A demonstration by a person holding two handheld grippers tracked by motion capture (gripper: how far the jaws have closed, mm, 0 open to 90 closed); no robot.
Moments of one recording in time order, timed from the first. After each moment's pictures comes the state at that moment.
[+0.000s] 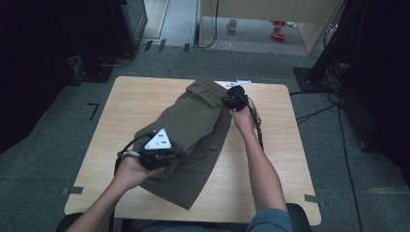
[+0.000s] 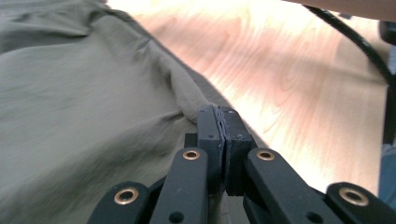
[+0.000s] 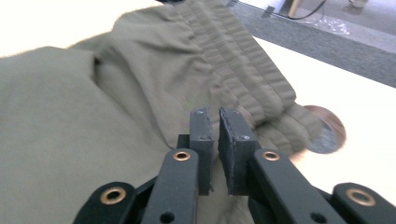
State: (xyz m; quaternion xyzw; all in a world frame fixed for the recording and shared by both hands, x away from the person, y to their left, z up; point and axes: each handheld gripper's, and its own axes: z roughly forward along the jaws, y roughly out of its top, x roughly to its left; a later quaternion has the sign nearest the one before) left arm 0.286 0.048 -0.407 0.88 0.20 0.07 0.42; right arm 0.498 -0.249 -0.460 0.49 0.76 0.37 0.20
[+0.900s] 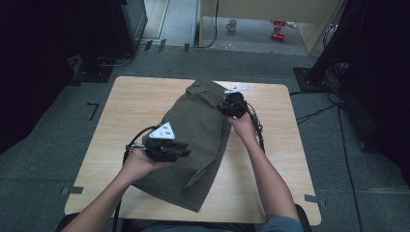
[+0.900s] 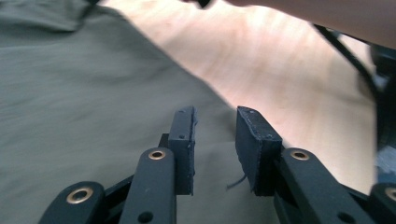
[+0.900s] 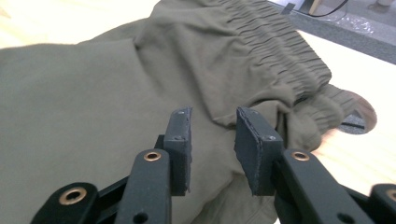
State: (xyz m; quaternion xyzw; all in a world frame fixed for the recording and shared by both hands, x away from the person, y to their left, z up) left arm 0.326 0.051 -0.418 0.87 0.23 0.03 0.45; right arm 0.468 -0.243 -0.457 0.46 0.78 0.38 0.18
